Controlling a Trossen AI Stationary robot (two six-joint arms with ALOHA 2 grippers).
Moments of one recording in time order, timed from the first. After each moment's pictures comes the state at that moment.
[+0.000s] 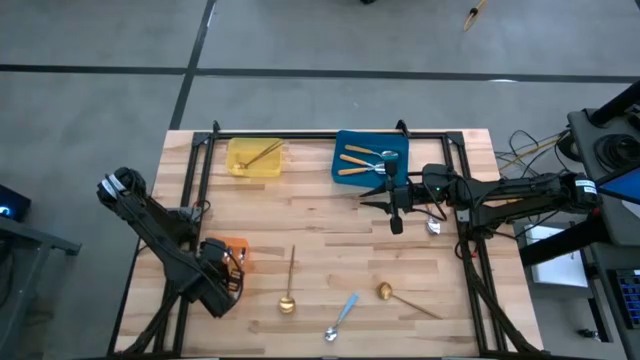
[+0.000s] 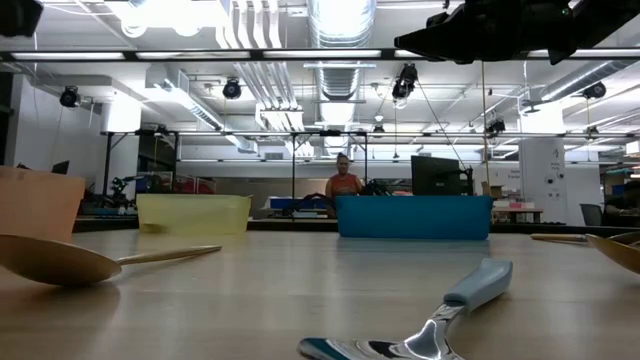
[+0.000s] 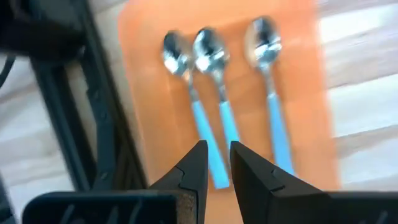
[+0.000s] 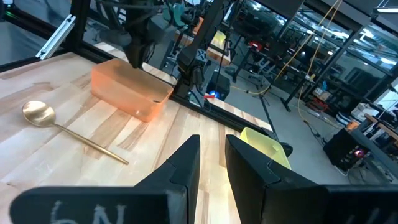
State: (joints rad) left arm -0.83 1.49 1.08 -1.36 -0.10 -2.12; right arm -0.13 1.05 0.55 0.41 -0.21 -0.48
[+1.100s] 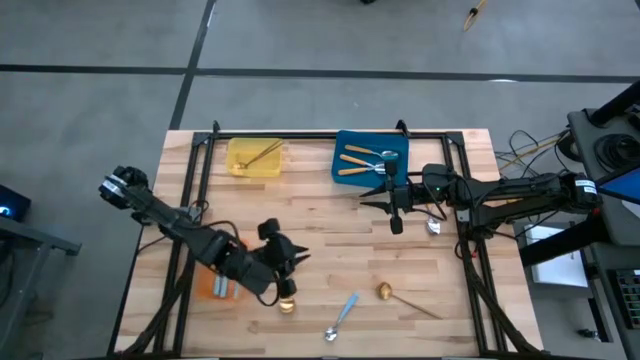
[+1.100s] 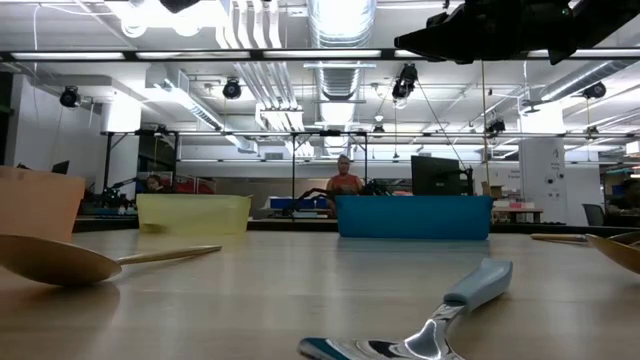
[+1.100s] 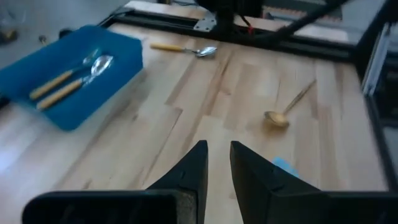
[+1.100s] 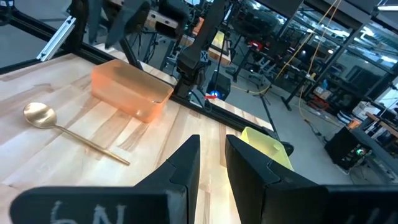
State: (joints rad) left arm -0.56 1.49 1.15 -0.35 -0.73 -0.55; right arm -0.13 1.05 0.55 0.41 -0.21 -0.47
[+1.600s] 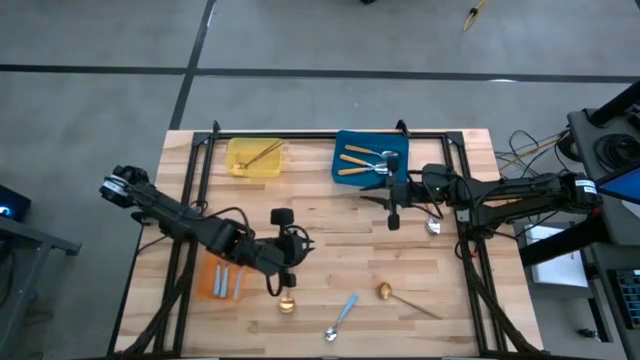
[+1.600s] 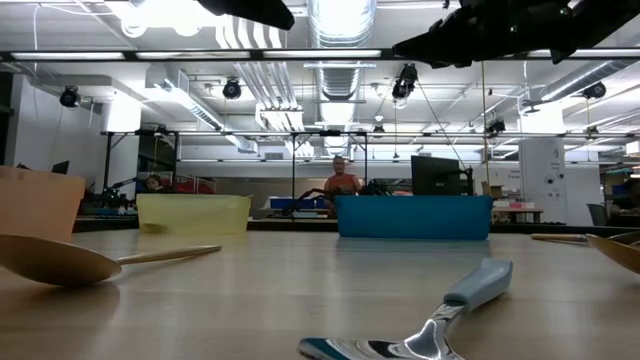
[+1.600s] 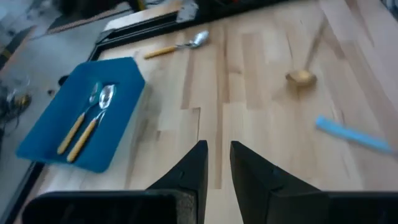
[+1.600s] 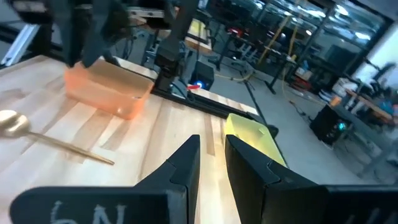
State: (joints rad) left arm -0.44 1.49 1.13 -0.32 -0.59 -0.08; right arm -0.13 1.05 0.55 0.41 -0.11 -0.41
